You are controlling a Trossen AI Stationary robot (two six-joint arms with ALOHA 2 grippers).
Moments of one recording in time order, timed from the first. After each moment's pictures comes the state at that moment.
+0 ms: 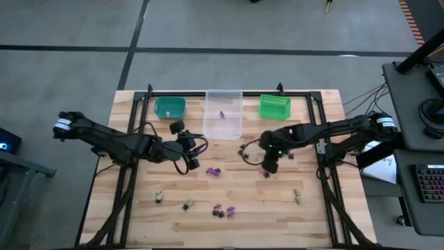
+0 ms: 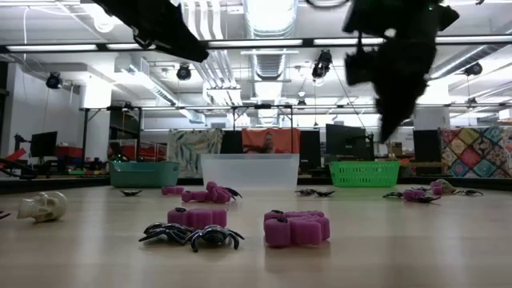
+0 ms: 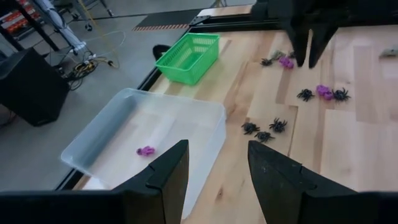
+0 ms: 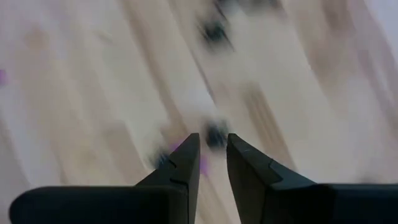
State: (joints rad) left arm -0.24 1.22 0.84 -0.18 -0.69 -0.13; right arm -0.01 1.36 0.86 -0.60 -0.07 0.36
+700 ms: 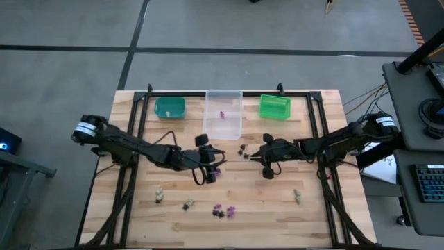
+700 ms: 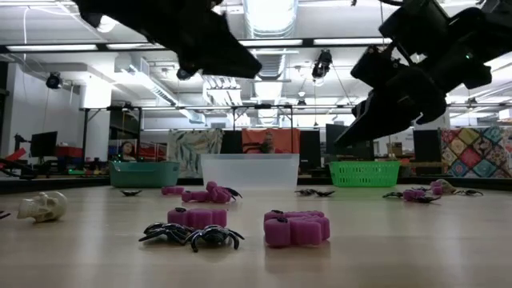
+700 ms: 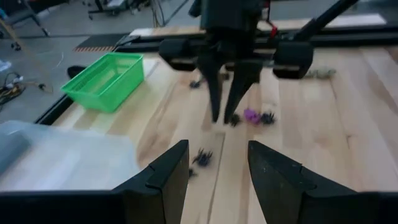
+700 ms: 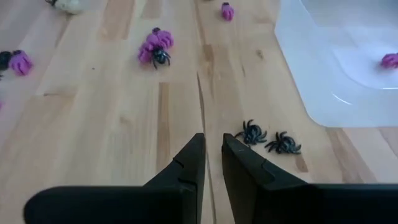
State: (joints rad) left arm -0.24 1.55 0.84 0.31 -0.48 -0.07; right arm 0.07 1.36 0.41 0.37 0.11 0.05
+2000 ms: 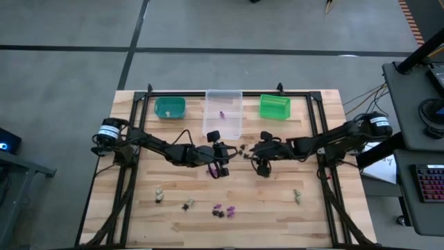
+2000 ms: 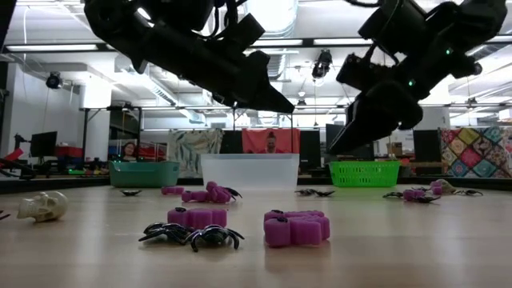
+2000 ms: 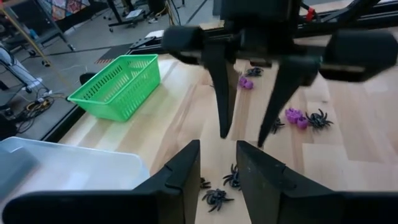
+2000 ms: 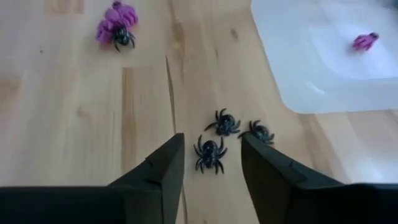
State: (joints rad) left arm -0.13 1.79 0.89 0.53 -0.46 0.07; right arm 0.07 1.45 0.54 0.20 0.20 0.06
